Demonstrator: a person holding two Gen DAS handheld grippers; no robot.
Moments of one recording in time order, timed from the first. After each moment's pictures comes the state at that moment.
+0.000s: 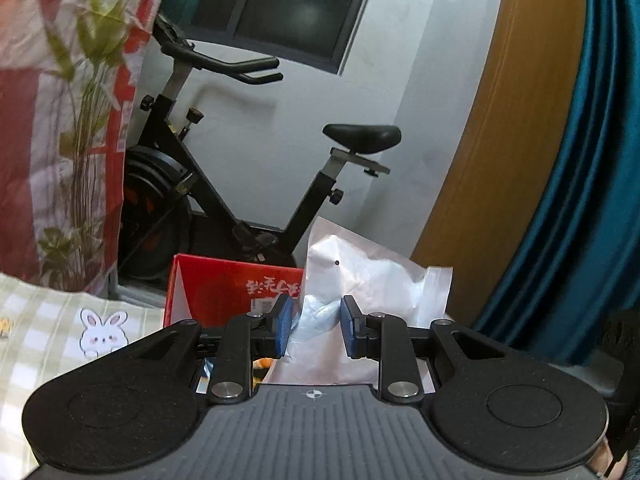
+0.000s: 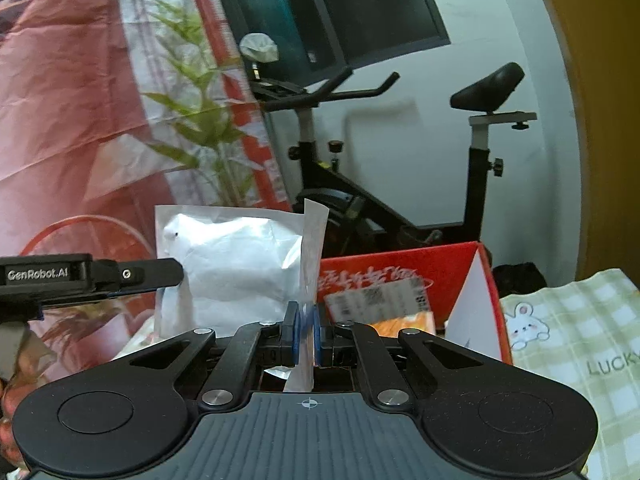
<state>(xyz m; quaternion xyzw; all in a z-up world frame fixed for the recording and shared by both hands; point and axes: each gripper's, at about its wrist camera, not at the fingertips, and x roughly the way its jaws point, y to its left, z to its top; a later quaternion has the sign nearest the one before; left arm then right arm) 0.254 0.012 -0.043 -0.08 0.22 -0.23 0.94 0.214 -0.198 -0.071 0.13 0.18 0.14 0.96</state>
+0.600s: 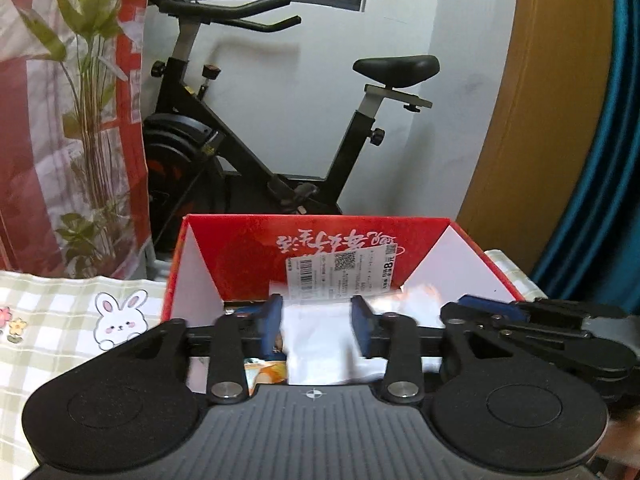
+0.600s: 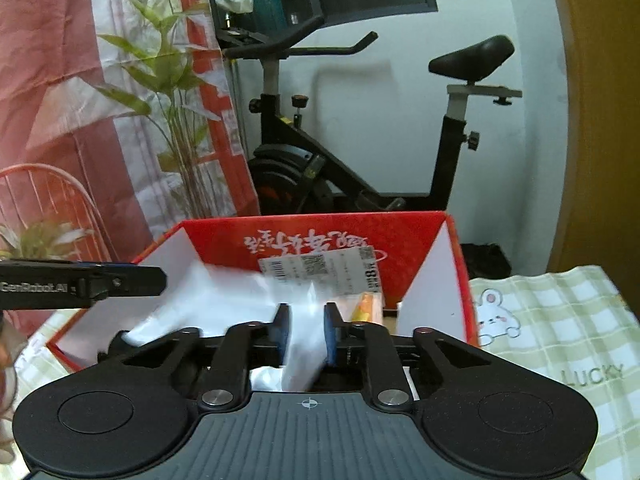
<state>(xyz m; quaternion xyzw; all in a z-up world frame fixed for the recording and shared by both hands) 0.289 -0.008 -0.070 -0.01 0.29 -0.18 0.94 0.261 -0.200 -0.109 0.07 0.25 0.09 0.96</state>
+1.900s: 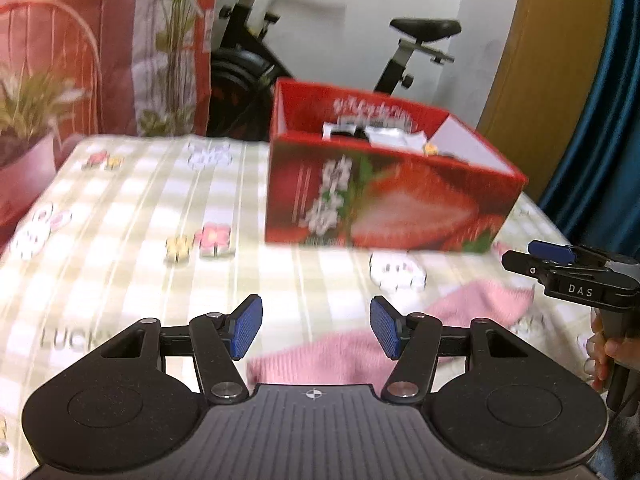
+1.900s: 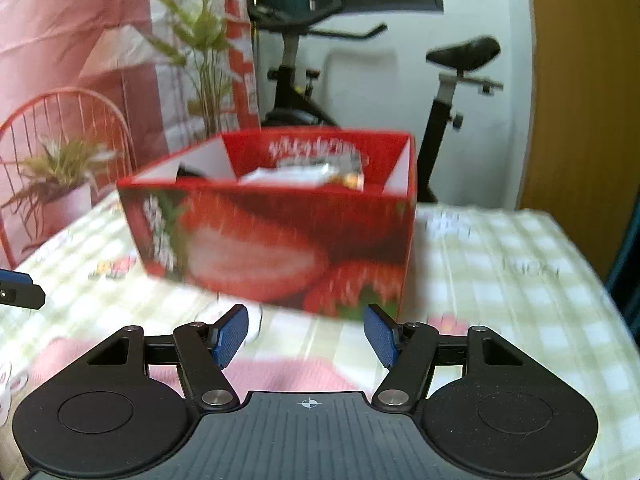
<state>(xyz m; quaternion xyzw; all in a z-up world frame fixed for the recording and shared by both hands) 0.099 0.062 -0.114 -0.03 0.36 -0.12 0.92 0.092 -0.206 -0.152 0.02 0.28 0.09 0.96</state>
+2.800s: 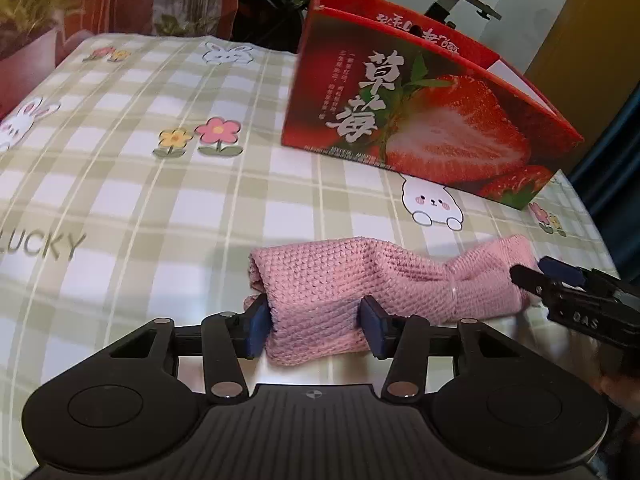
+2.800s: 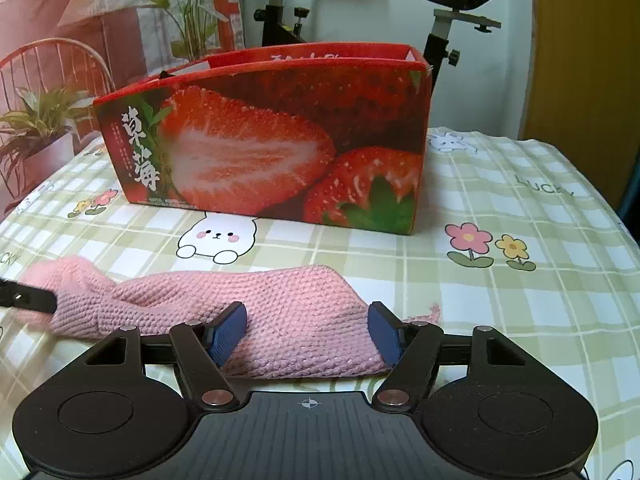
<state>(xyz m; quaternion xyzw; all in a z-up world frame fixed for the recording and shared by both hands) 0.133 0.063 -0.174 -0.08 0.45 -0.10 0.88 0.099 -0.193 -0.201 0.02 0.35 0.08 0.93</state>
